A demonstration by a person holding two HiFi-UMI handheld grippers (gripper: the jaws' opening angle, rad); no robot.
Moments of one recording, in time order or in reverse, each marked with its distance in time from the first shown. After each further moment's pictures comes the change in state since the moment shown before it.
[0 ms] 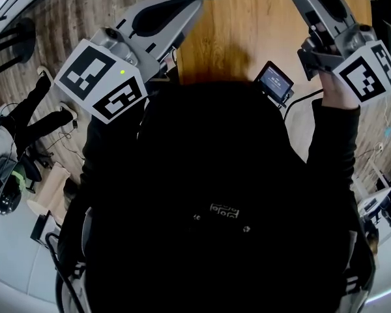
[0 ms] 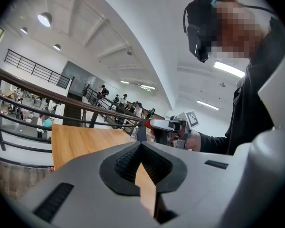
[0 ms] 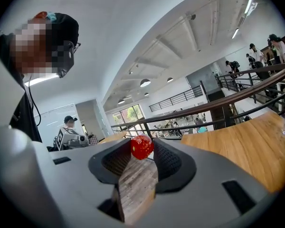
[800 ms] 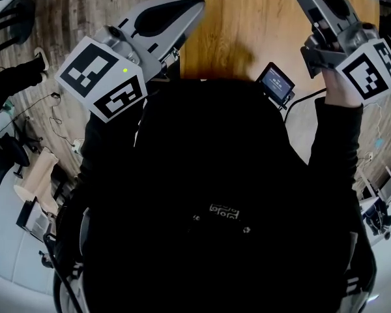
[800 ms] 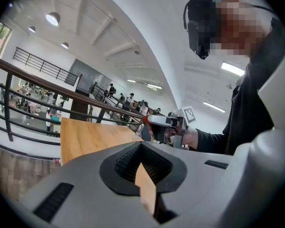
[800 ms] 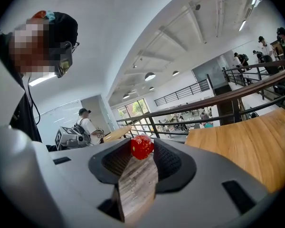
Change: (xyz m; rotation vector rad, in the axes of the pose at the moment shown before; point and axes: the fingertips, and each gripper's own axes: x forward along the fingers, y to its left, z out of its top) left arm -0.034 0.001 -0.012 -0.048 0.005 0.067; right arm 0.028 0.023 -0.004 -0.019 0.068 0.075
